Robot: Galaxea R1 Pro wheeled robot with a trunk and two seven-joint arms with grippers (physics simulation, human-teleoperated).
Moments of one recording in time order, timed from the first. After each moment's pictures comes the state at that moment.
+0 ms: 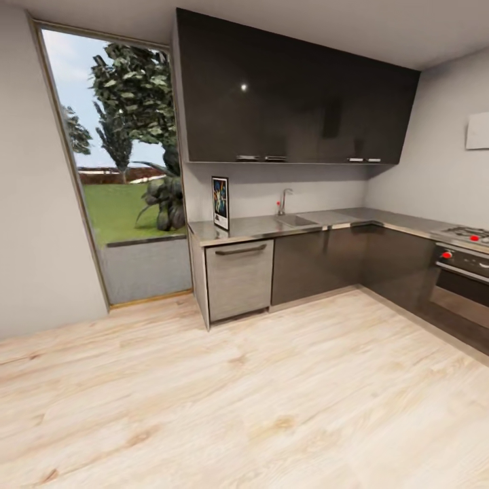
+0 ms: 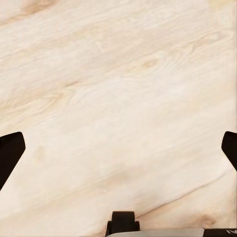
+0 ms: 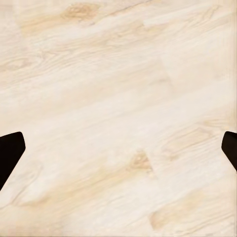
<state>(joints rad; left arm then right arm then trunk) 0.07 0.04 0.00 -0.62 0.00 -0.08 0.00 -0.19 -0.09 0.01 -0.31 0.01 -0.18 -0.01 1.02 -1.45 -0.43</state>
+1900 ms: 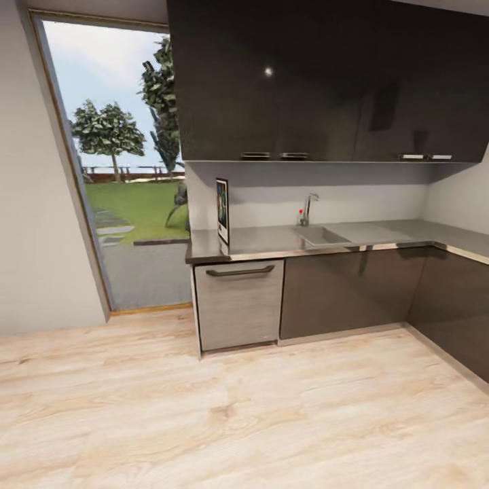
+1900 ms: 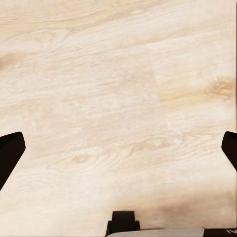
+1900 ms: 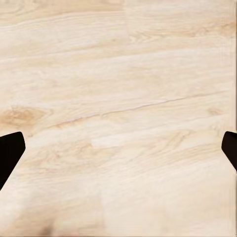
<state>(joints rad) 0.07 0.04 0.00 -0.62 0.00 -0.08 0.00 -0.19 -0.09 0.01 -0.31 0.01 -0.18 -0.01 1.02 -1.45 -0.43</state>
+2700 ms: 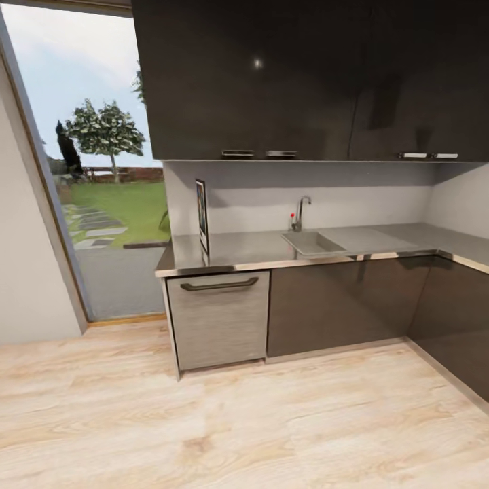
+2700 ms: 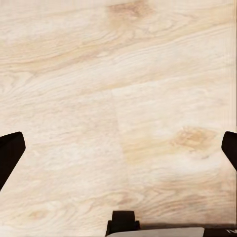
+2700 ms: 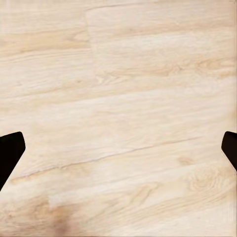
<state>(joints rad) 0.07 0.04 0.00 -0.62 0.00 -0.08 0.00 -0.19 -0.09 0.01 -0.31 0.01 -0.18 -0.01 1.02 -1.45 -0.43</state>
